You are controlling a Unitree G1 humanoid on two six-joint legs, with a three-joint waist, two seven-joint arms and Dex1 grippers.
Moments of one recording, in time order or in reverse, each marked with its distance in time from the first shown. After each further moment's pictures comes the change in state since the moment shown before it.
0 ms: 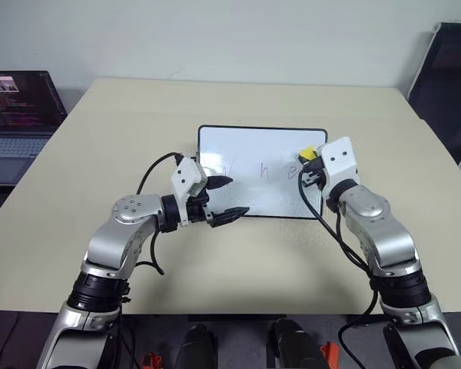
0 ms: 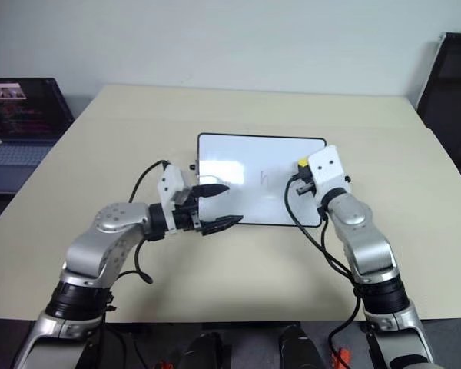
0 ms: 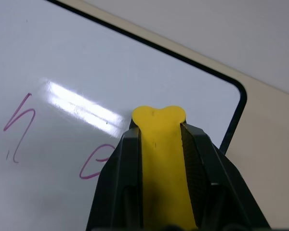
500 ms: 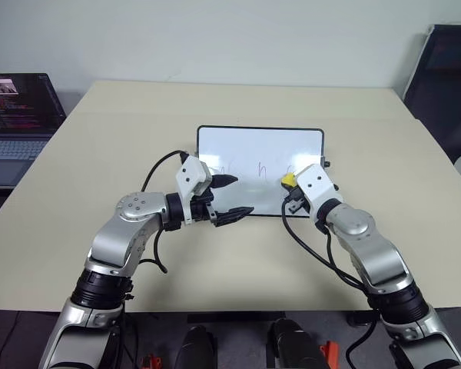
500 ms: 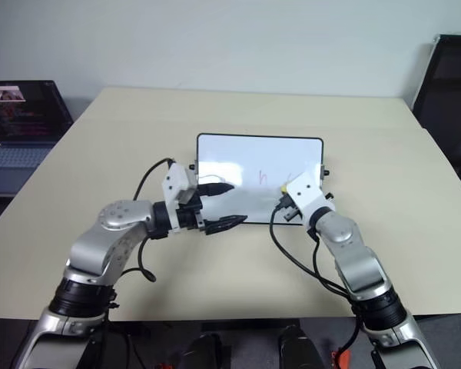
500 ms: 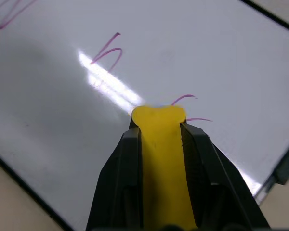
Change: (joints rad) left arm -0.023 -0.004 -0.013 -0.002 0.000 0.004 -0.004; right arm 0.046 -0.023 0.122 -0.021 -0.108 -0.010 0.062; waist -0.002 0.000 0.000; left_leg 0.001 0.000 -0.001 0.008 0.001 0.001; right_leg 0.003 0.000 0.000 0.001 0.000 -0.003
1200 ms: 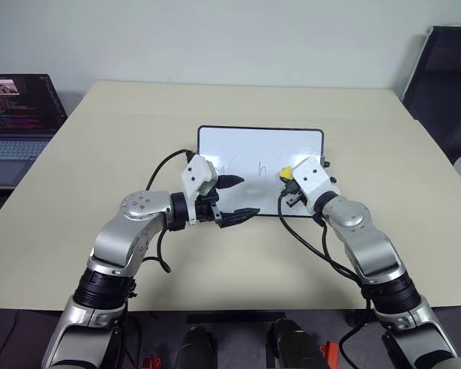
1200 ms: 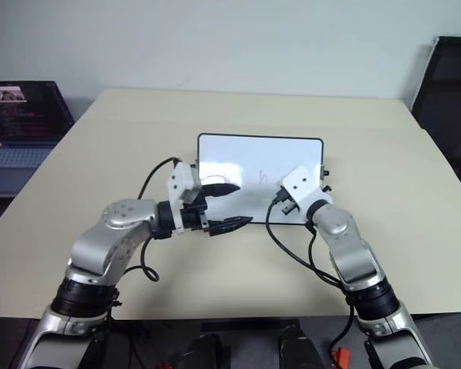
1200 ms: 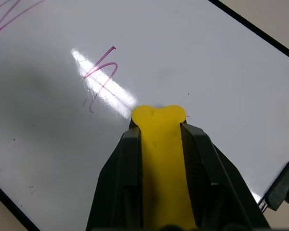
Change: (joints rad) left arm -0.014 -0.010 -0.013 -0.049 -0.015 0.067 0.017; right arm -0.039 0.027 -0.002 0.043 -0.055 0.006 0.044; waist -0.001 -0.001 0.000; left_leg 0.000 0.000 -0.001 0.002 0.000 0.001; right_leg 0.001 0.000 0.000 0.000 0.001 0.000
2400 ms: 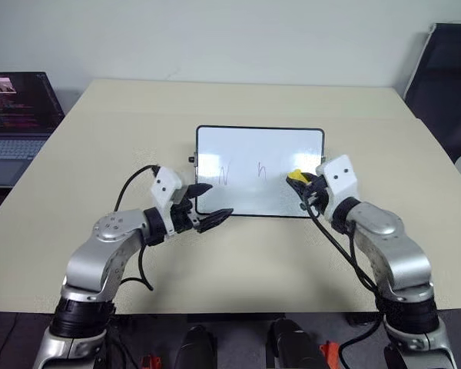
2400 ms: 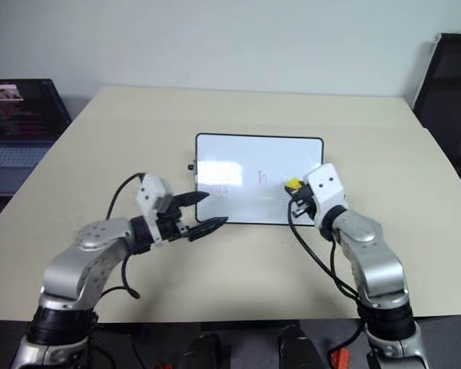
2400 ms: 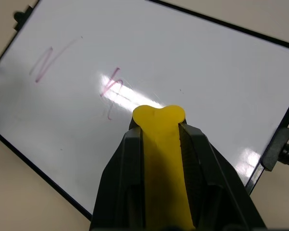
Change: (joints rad) left arm 0.216 0.032 0.175 -0.091 -0.052 0.064 0.145; right arm 0.157 0.030 -0.225 -0.304 0.234 0.159 0.150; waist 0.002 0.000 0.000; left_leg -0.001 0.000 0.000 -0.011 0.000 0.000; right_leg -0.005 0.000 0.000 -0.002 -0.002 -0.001
